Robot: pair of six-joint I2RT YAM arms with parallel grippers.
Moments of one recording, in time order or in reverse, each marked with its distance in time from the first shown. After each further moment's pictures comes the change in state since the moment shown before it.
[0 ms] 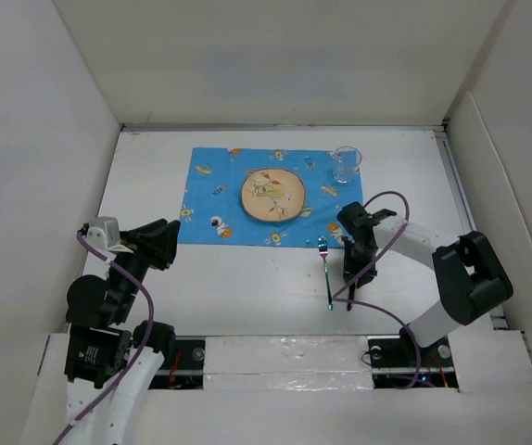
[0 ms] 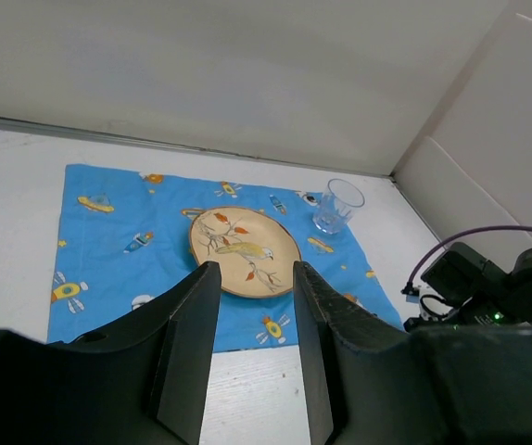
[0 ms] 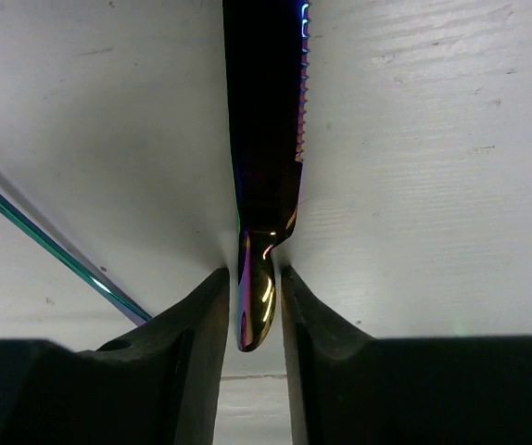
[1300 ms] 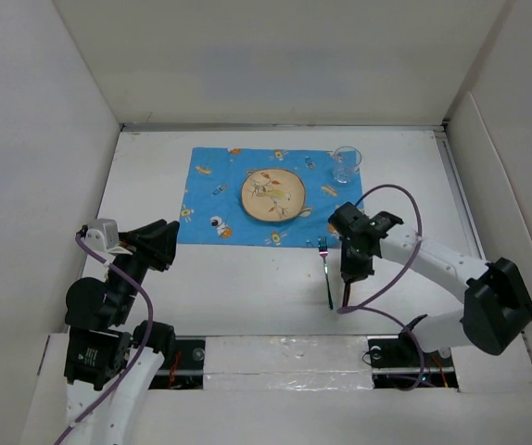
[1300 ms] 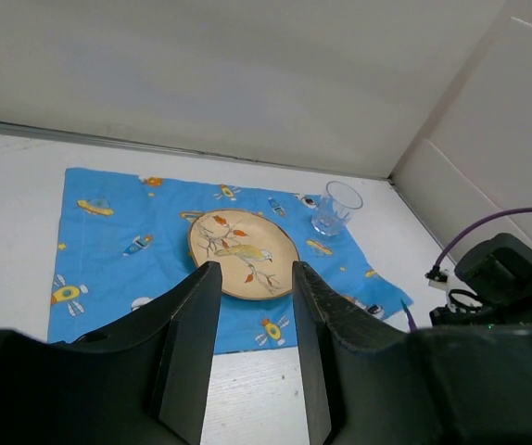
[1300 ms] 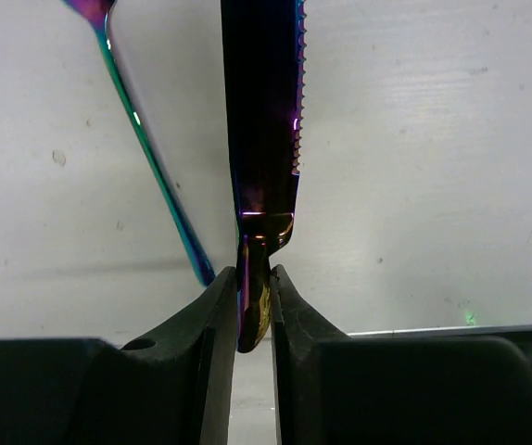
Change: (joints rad) left arm 0.000 -0.011 0.000 -0.001 0.001 0.001; right arm 0.169 -0.164 0.079 -0.128 0.114 0.127
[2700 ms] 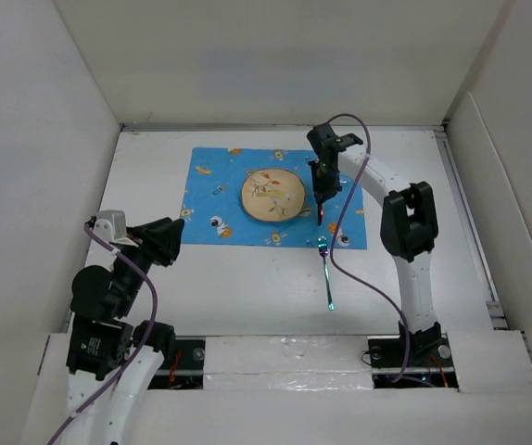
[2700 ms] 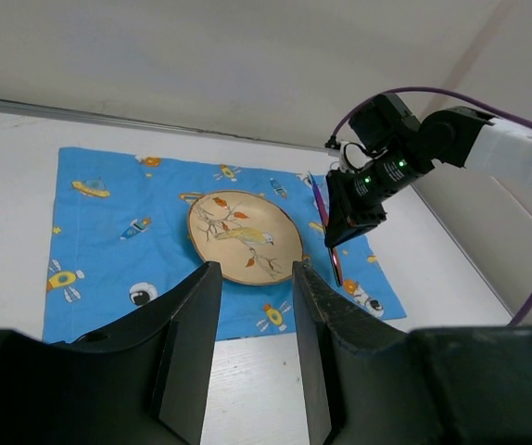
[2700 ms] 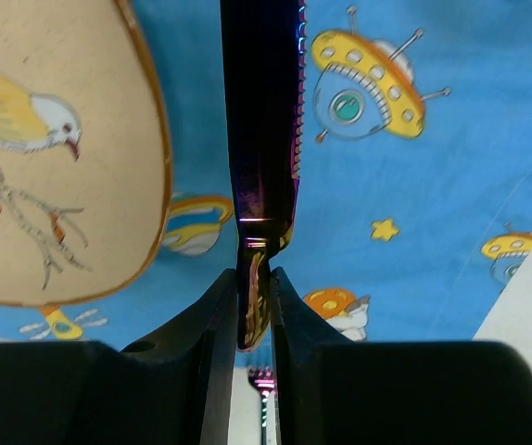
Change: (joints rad) left arm 0.000 0.056 0.000 -0.002 0.019 0.003; right arm -0.212 0.801 1.000 -0.039 -0.049 -0.391
